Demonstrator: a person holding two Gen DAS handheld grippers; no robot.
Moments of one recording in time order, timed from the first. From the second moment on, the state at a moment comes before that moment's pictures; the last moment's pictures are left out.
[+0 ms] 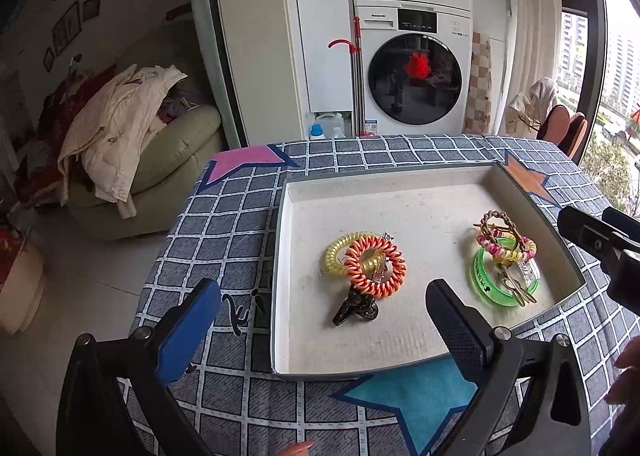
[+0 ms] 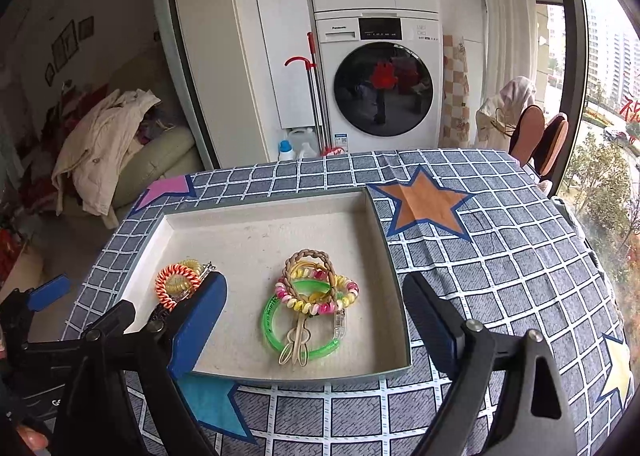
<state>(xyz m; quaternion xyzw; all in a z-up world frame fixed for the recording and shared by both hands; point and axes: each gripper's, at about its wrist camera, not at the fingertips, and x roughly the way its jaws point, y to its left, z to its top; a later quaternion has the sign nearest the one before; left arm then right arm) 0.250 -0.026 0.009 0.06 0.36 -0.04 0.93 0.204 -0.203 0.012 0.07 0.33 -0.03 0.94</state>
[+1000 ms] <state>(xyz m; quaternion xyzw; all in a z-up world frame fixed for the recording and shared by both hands) 0.191 -0.015 0.001 0.03 0.31 0.00 0.95 0.141 -0.186 -0.006 0.01 0.28 -0.06 0.96</state>
